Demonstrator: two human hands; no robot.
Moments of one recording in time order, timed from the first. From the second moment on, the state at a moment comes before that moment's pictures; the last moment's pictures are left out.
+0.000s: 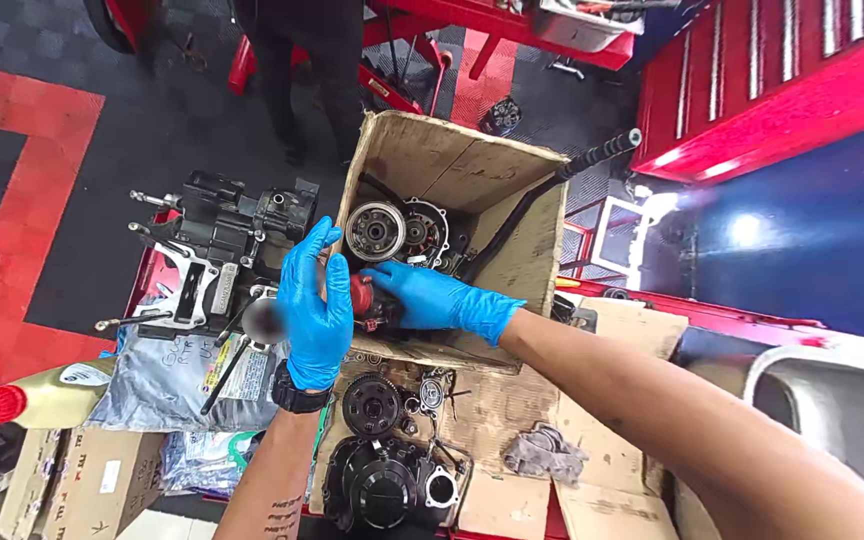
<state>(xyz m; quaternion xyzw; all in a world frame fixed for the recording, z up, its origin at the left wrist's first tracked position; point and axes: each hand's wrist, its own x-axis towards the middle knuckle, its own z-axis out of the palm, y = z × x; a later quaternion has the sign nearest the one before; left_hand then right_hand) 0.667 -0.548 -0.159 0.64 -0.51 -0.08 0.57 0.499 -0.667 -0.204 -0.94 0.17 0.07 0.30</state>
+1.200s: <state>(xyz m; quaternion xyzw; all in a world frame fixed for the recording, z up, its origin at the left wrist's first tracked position) -0.039 -0.372 -0.186 0.44 -0.48 -0.73 0.22 -0.232 -0.320 -0.176 -0.35 0.56 -0.39 0.64</state>
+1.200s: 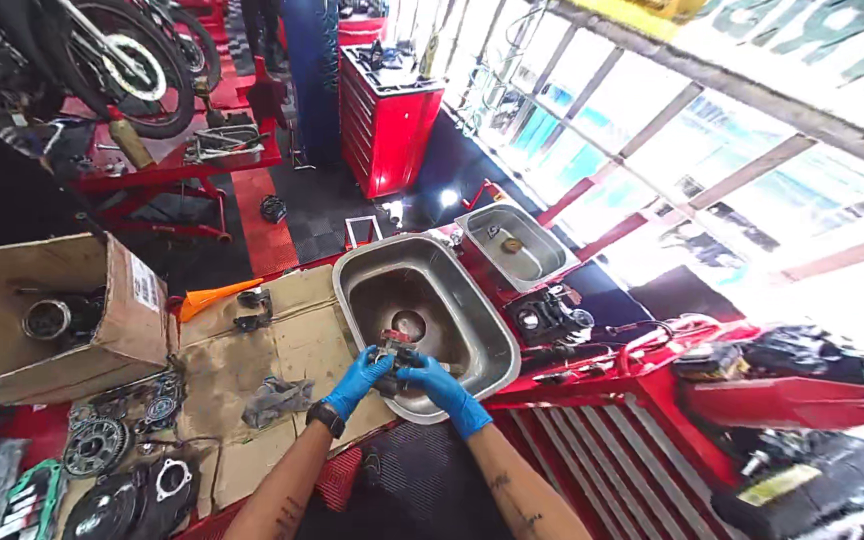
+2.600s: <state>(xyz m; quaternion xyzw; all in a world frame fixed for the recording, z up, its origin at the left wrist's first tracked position) -0.188 -0.573 -0.316 0.70 -0.67 -0.25 -0.03 -0.422 -0.578 -0.329 -0.57 0.67 -0.35 0.31</state>
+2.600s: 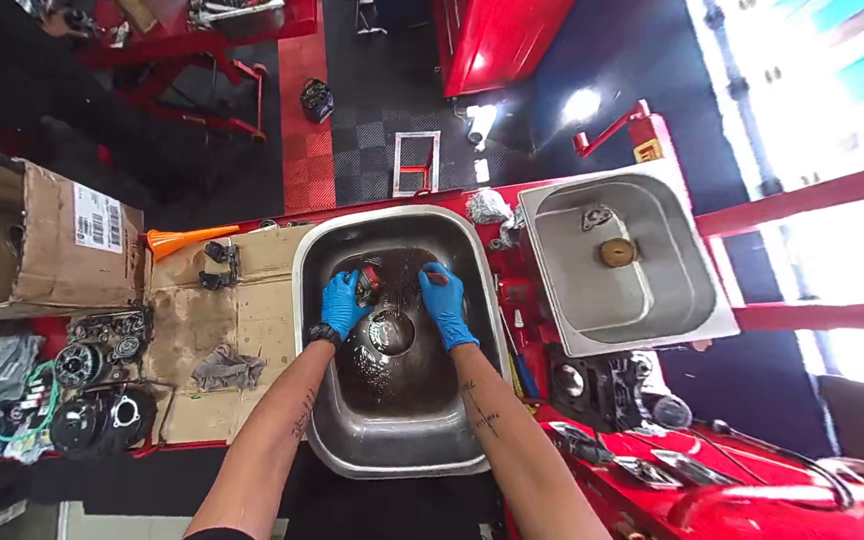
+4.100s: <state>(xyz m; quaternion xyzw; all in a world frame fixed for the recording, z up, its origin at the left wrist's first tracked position) -0.193 -0.576 -0.295 0.53 -0.78 -0.30 -0.15 -0.424 -0.563 -0.263 -0.58 0.61 -0.25 0.47</state>
